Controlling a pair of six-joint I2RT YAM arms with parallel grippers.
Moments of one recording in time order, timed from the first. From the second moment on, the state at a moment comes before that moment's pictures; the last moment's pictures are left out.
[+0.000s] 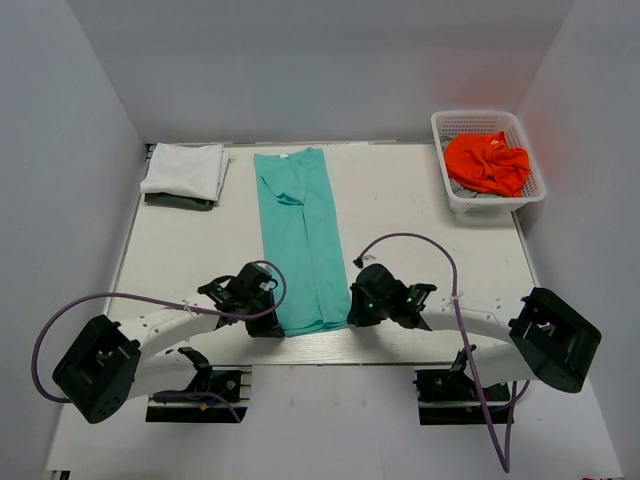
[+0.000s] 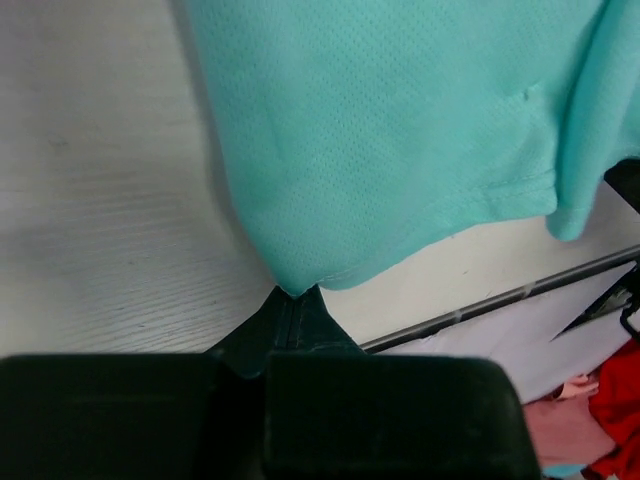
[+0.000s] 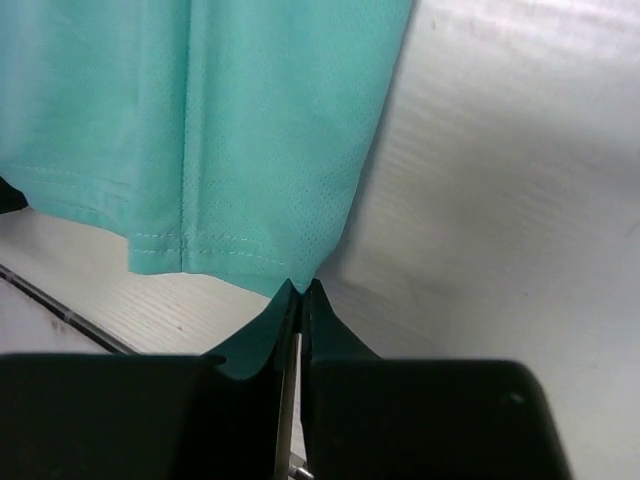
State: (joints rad) left arm -0.70 1.15 0.44 -0.41 0.22 -0.89; right arm 0.98 1.31 0.52 -0.12 -0.02 0.72
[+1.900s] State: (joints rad) left arm -0.37 2.02 1.58 -0.54 -0.31 -0.68; right arm 0.62 2.16 1.71 -0.18 0.12 0.36
